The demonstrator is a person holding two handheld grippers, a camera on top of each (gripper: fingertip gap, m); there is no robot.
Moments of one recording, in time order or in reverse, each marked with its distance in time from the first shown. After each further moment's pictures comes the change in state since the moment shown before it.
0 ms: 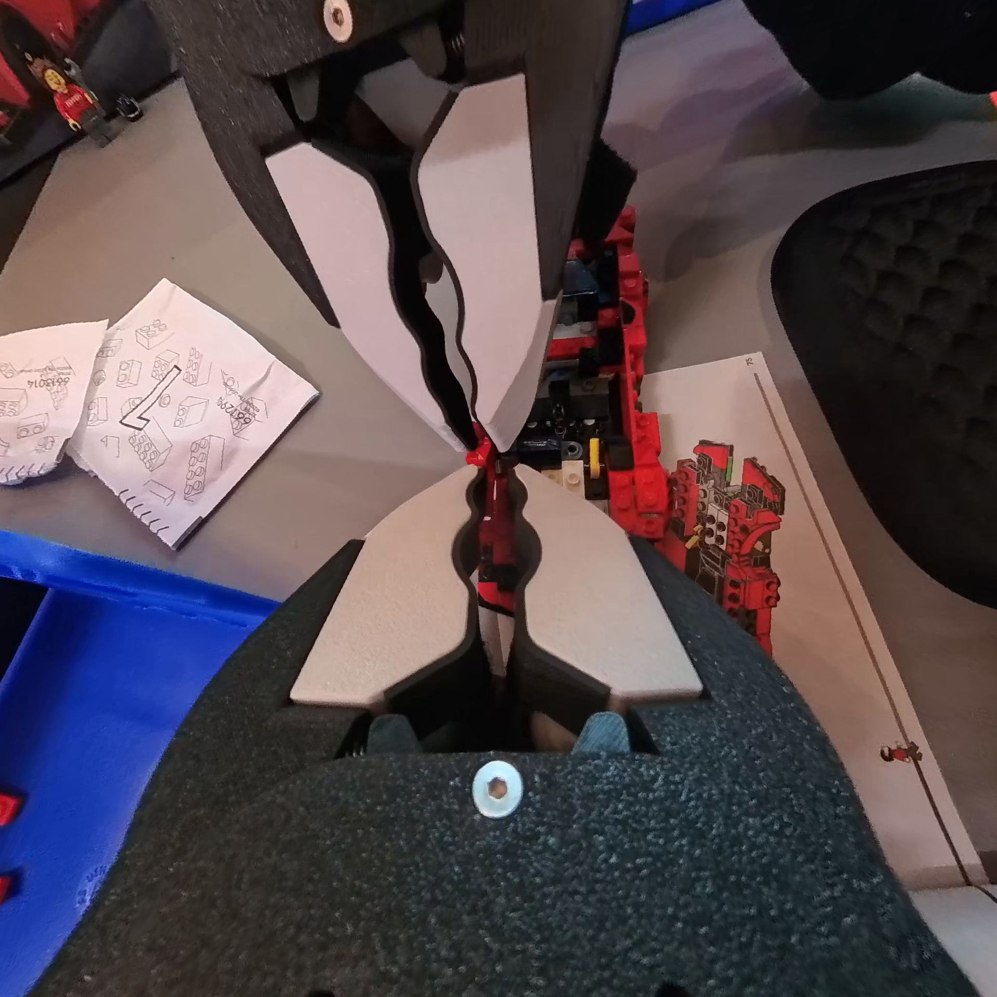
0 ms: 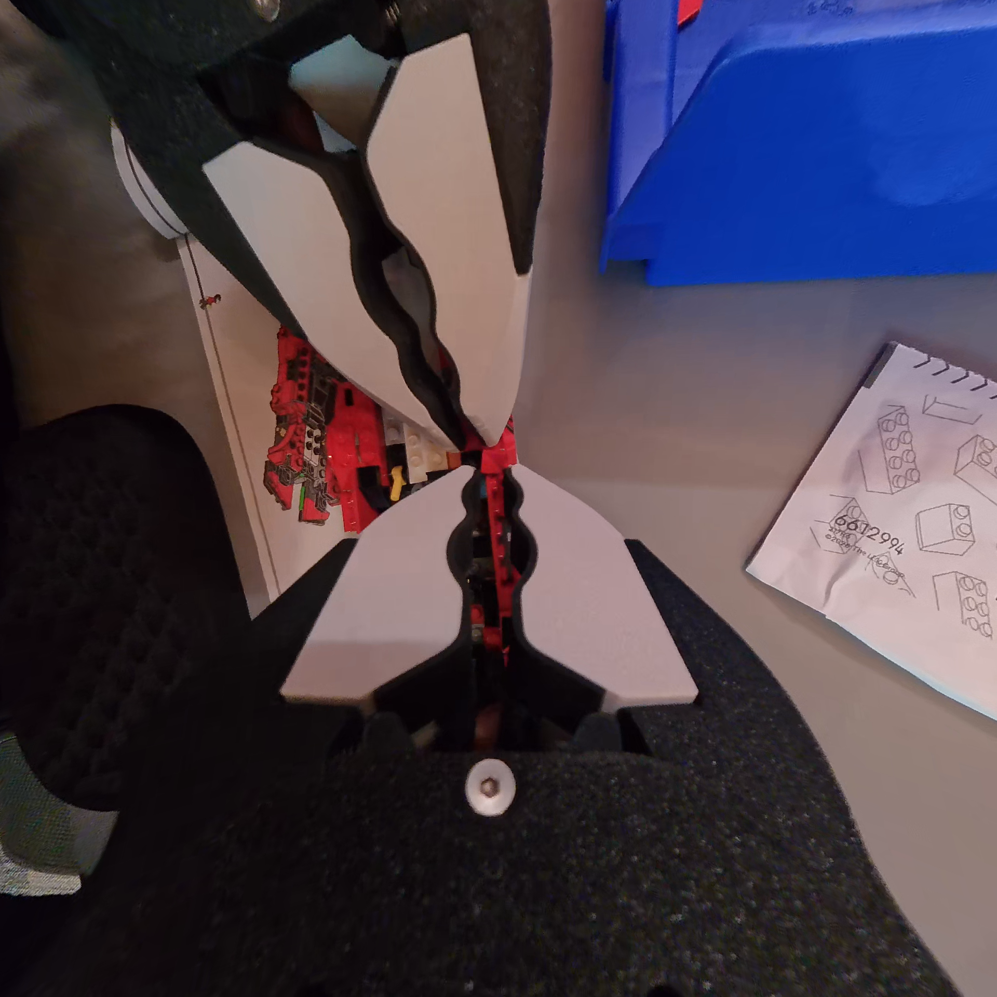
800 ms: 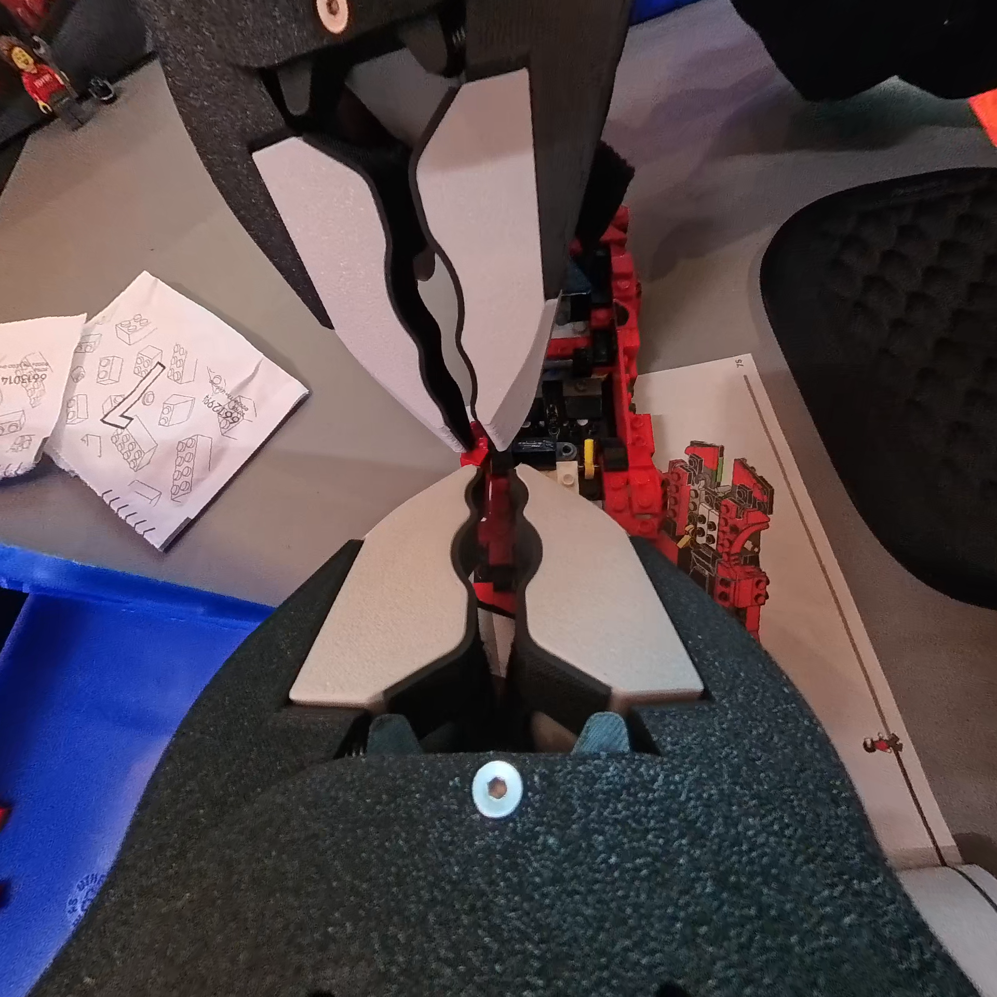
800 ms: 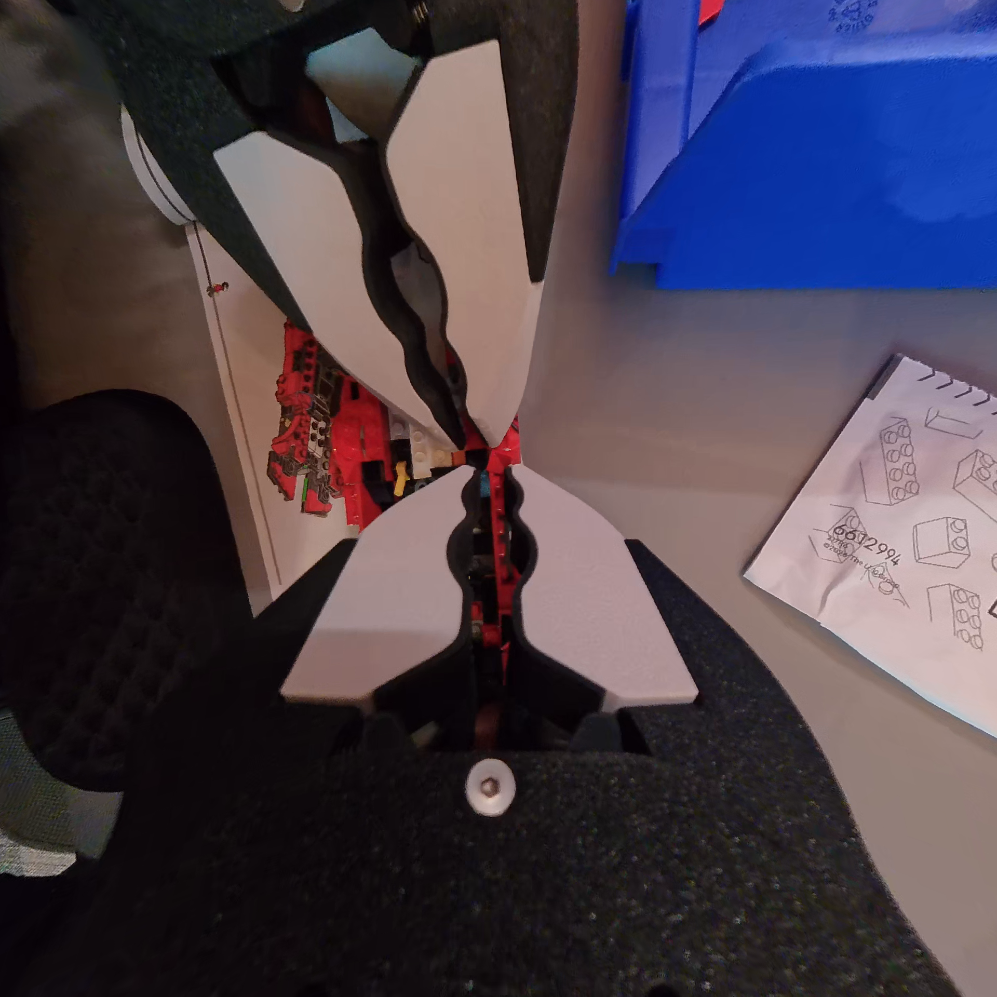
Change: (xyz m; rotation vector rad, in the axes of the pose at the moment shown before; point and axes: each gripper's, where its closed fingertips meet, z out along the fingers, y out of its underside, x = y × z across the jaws) left arm 0.002 0.000 0.000 -0.014 0.027 -0.013; right arm -0.002 0.000 -0.001 -0.015 -0.014 -0.030
